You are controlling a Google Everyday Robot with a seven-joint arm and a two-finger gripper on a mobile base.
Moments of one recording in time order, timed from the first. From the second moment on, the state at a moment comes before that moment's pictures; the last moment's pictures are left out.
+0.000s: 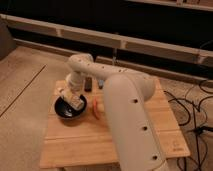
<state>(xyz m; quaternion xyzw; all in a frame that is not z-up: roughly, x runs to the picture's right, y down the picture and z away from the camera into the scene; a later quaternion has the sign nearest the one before) -0.194 0.056 0.882 -0.45 0.00 0.35 0.82</state>
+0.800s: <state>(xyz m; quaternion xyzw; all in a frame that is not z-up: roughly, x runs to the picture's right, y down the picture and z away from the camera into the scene) -0.197 0.048 0.874 -0.45 -0.01 0.34 0.82</state>
